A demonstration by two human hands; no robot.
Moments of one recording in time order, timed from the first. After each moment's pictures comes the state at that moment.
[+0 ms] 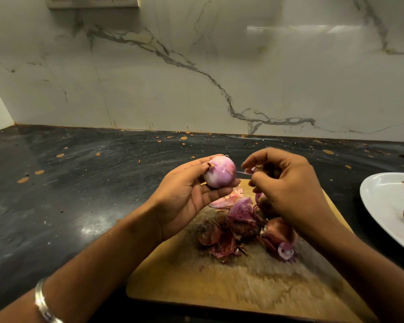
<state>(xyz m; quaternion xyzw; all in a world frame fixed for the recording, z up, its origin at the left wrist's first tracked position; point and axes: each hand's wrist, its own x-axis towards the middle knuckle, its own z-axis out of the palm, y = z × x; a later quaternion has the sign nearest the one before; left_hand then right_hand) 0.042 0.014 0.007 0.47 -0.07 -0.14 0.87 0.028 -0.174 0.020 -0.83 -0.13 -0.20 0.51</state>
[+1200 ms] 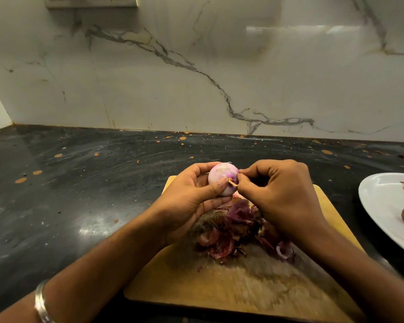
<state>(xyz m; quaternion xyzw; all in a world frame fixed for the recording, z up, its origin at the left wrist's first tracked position) 0.037 0.009 0.000 0.54 -0.09 -0.12 0.83 0.026 -0.166 0.014 -0.85 -0.18 -0.27 0.42</state>
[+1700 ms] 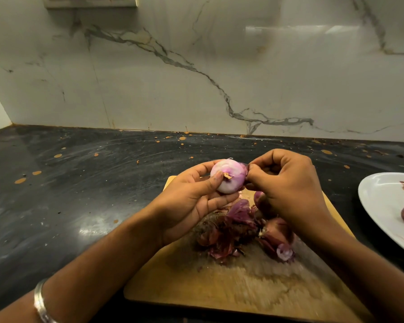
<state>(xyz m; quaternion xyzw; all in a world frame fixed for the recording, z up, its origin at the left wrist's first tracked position) 0.040 0.010 0.000 0.49 -0.12 -0.17 0.85 0.036 -0.172 0.014 -0.81 -0.08 -0.23 0.54</state>
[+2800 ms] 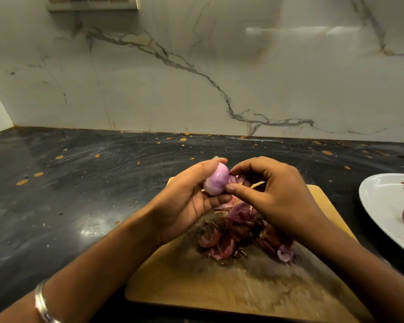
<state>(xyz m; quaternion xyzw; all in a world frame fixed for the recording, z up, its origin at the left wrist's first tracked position) 0.041 0.014 0.004 0.49 -0.10 -0.16 0.85 0.032 -0.170 0.014 -0.86 -0.22 -0.20 0.42</state>
